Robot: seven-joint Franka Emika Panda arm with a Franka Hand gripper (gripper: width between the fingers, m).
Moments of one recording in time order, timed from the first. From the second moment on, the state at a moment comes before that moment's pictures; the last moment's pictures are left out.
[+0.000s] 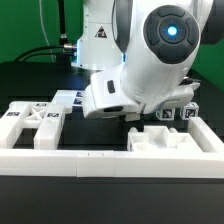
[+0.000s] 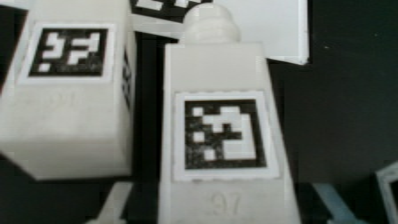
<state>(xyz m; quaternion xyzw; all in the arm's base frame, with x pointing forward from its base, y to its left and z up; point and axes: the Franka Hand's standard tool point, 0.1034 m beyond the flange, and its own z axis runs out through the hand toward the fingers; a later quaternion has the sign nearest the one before) 0.468 0.043 0.007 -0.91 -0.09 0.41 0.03</state>
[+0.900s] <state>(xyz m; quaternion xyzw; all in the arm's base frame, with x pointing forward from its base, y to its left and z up) 0.534 0.047 0.070 -0.92 -0.09 0.39 0.04</state>
